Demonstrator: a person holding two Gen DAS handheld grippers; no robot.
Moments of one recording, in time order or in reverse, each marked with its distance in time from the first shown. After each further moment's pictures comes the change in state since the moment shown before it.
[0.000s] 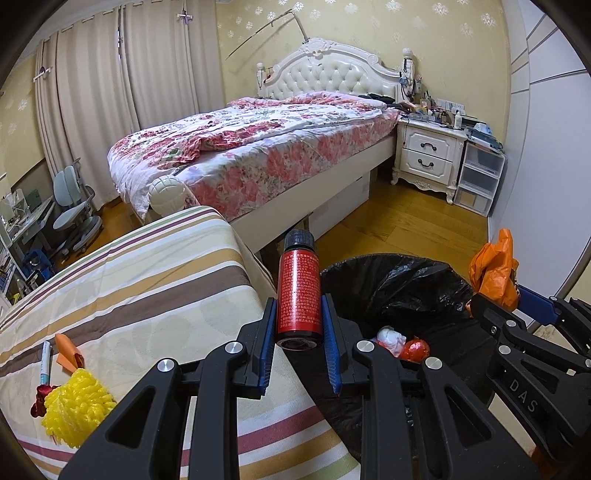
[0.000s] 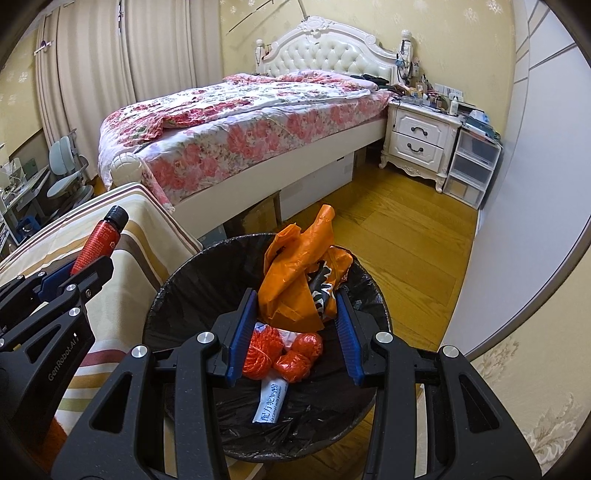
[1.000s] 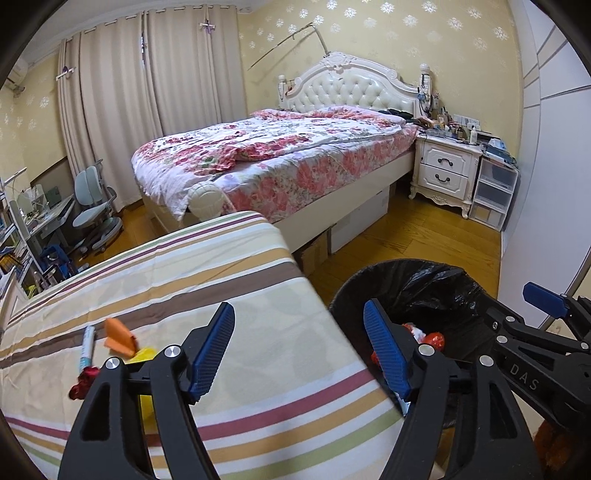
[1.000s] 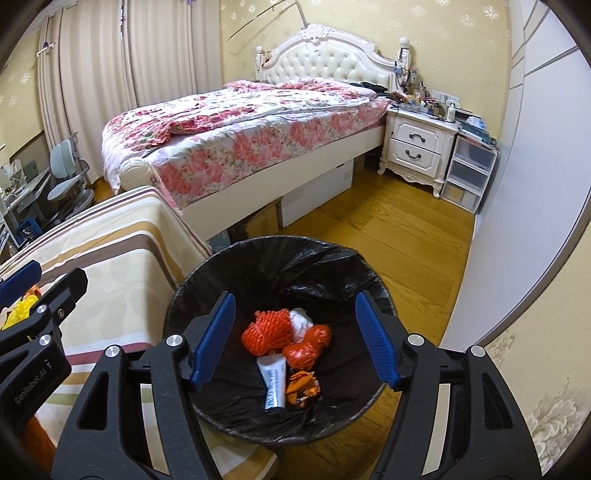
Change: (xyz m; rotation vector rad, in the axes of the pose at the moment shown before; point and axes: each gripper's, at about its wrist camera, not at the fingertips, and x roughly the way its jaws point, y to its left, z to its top) left arm -0.049 0.041 -0.015 -0.041 -0.052 0.071; right arm -0.026 0.021 -0.009 -0.003 -0.027 -0.001
